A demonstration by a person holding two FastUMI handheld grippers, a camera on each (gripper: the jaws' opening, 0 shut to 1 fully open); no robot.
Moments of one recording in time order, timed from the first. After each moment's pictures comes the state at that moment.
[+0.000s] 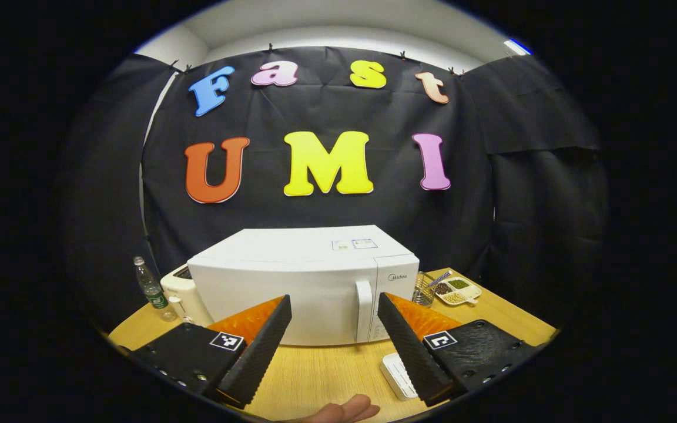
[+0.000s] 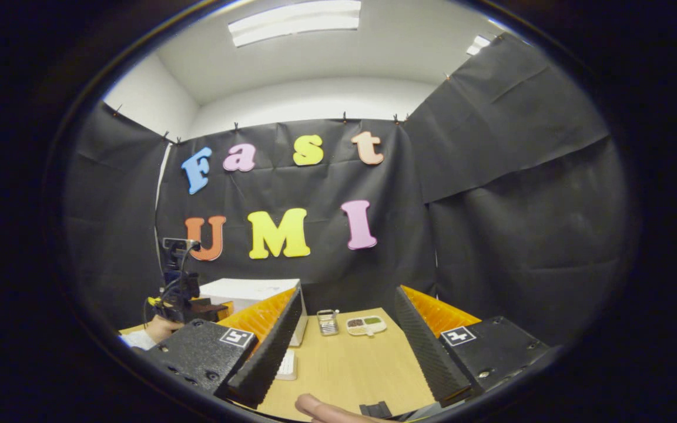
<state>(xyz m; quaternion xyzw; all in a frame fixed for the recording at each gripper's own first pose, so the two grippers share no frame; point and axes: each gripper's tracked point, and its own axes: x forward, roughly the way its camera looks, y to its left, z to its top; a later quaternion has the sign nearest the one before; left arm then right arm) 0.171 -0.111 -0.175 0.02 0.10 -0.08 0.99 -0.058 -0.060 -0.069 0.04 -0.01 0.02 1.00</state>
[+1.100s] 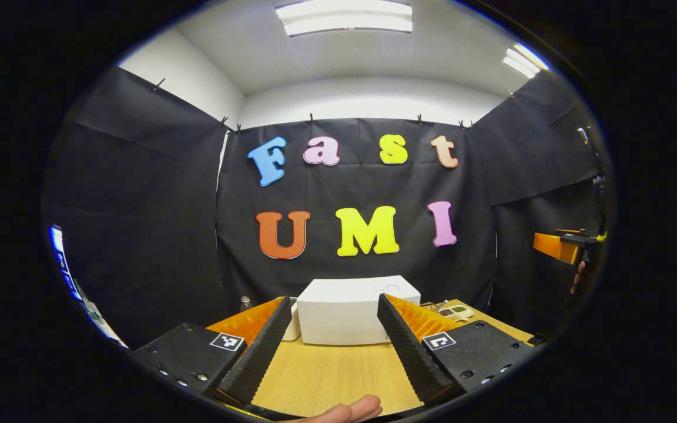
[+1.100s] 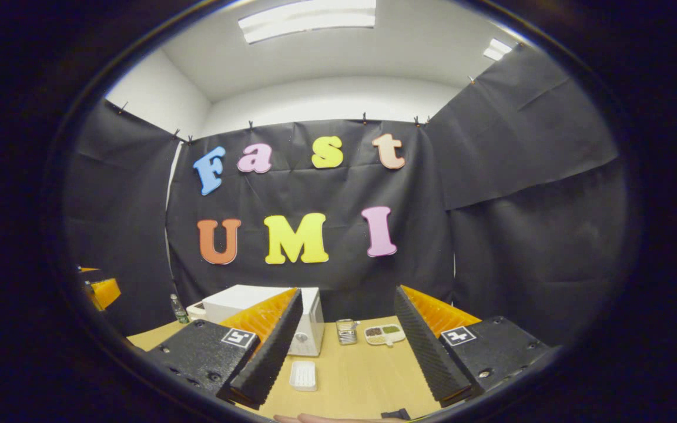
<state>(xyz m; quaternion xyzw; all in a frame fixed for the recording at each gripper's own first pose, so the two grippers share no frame) -0.089 -0.017 -0.018 0.03 -0.04 -0.01 1.00 -0.039 0.000 -0.022 0.03 0.00 0.04 1.00</state>
